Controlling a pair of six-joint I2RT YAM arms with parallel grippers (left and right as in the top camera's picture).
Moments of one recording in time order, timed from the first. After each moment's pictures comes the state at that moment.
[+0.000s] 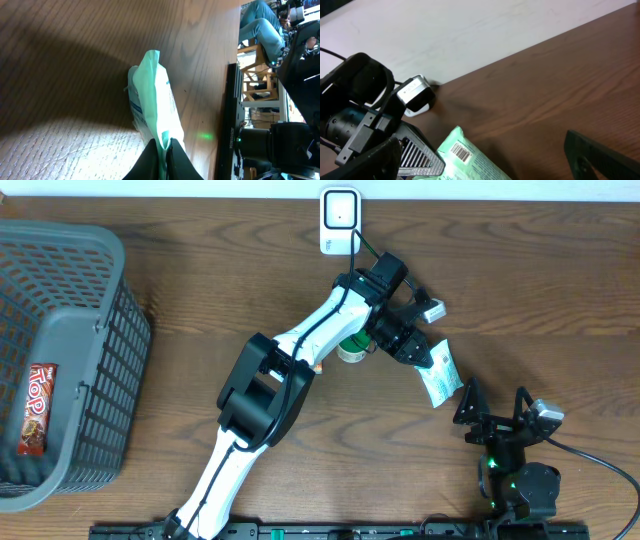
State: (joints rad) left arm -0.65 2.40 1.95 -0.84 0.99 0.14; right arm 0.04 0.02 0.01 -0.06 0.07 0.41
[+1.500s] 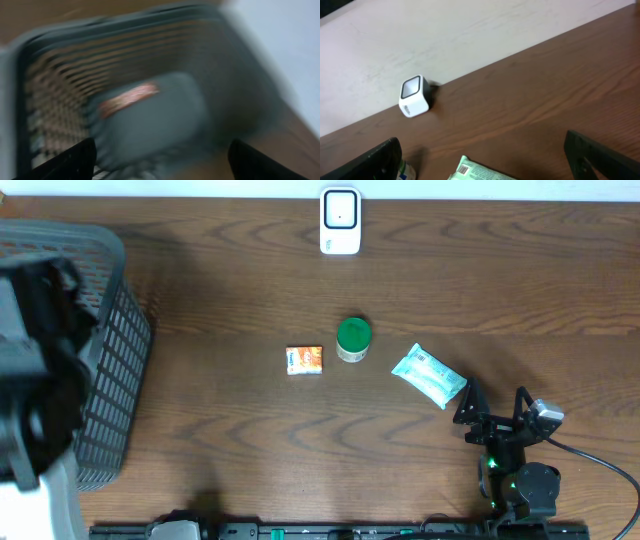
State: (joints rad) left arm 0.13 1.29 1.96 -1.54 -0.62 -0.77; right arm 0.04 0.02 0.01 -0.06 0.07 0.41
